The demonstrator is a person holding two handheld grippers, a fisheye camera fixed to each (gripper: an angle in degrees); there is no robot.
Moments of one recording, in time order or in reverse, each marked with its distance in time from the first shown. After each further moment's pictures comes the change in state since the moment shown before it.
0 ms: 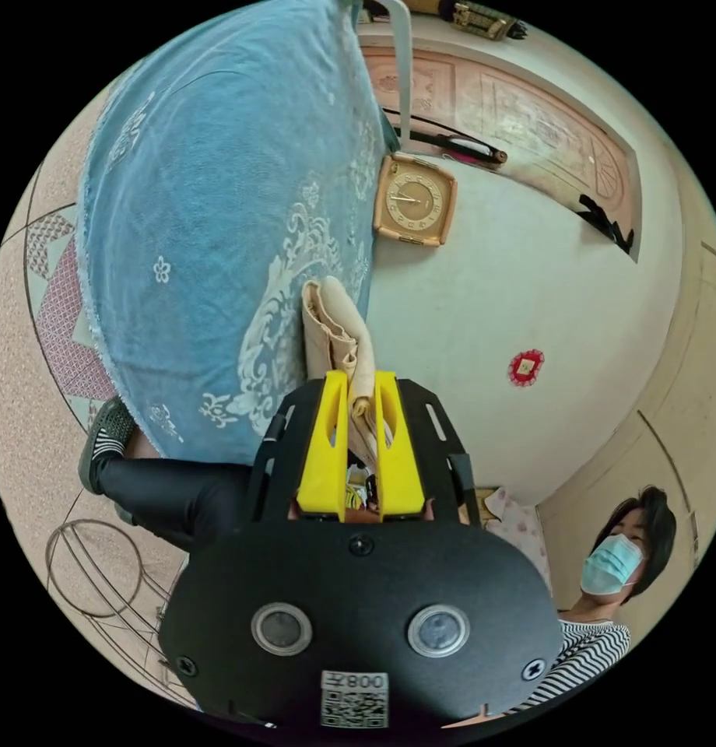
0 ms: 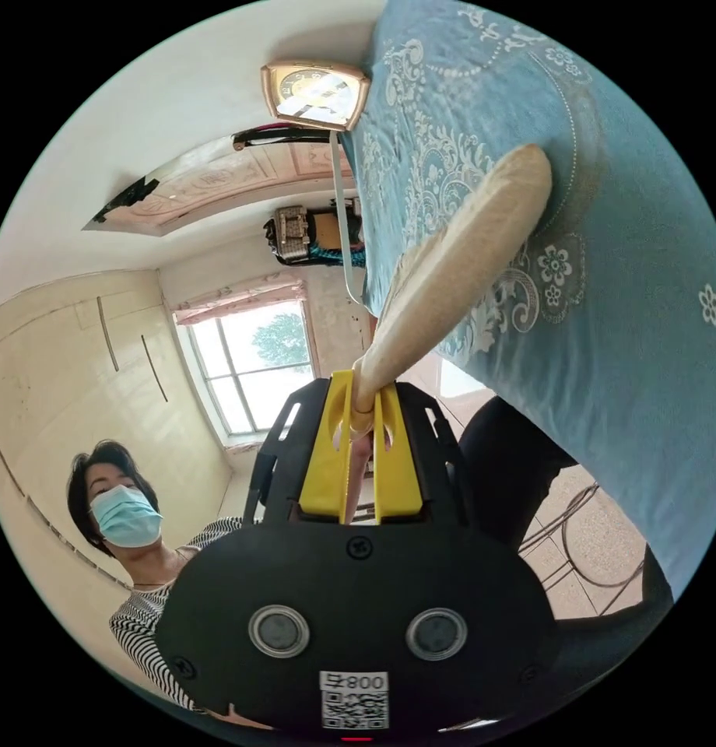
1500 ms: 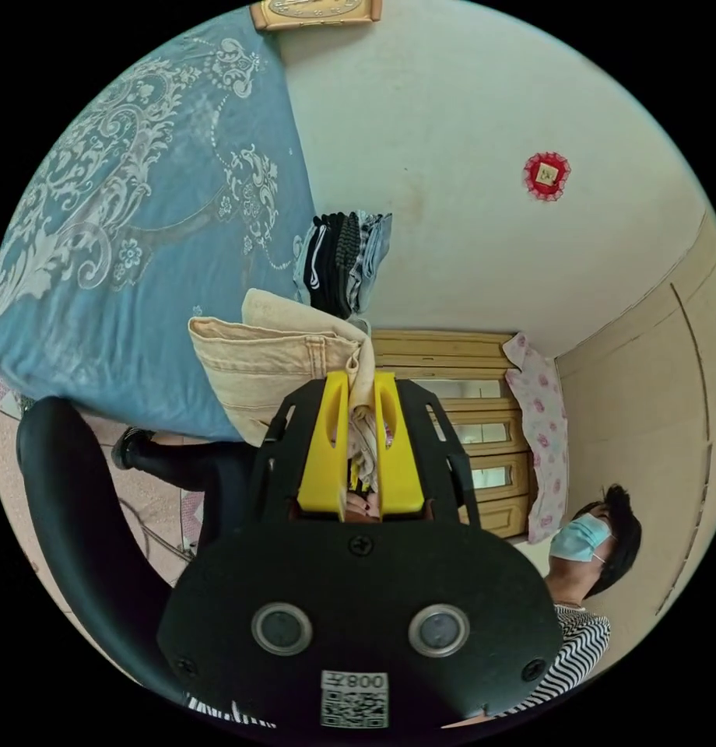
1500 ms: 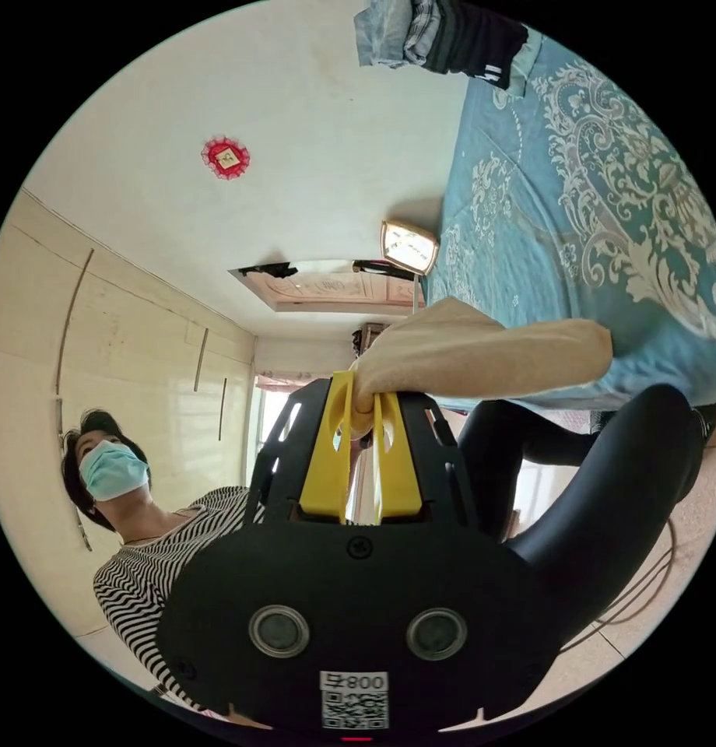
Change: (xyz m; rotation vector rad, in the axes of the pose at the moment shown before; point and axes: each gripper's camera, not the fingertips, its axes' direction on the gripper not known) left arm 0.360 -0.040 0.610 -0.618 -0.037 0.197; right arm 0.023 0.337 -0.525 0.538 -0.230 -0.218
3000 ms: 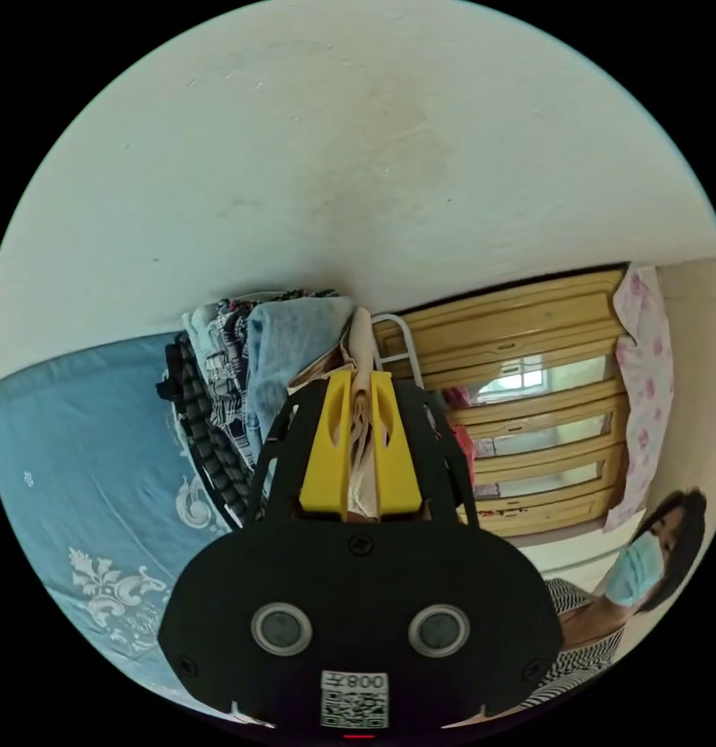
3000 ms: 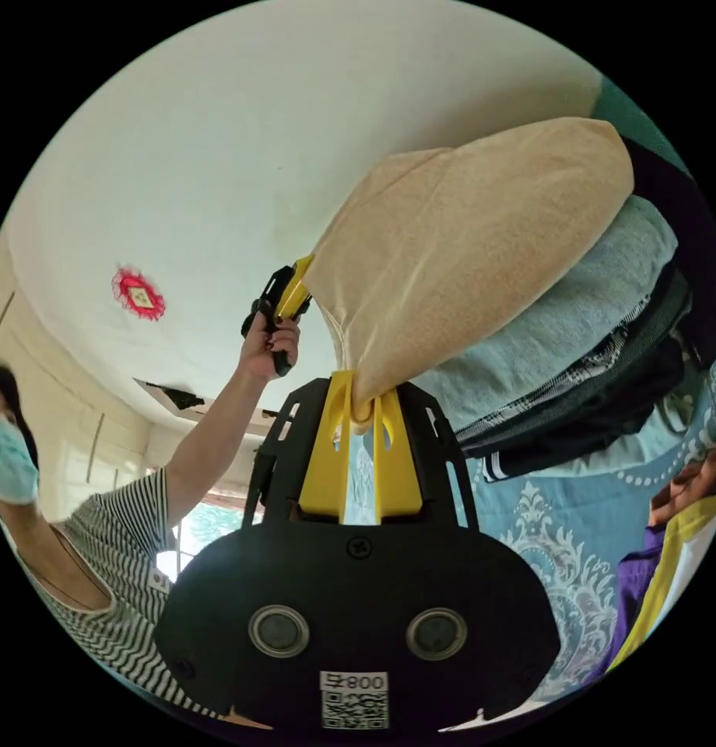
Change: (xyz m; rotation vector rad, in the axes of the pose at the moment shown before) left arm 0.344 -0.927 0.767 -0.466 -0.332 0.363; right arm -0.115 -0.703 -0.226 0.342 0.446 -0.109
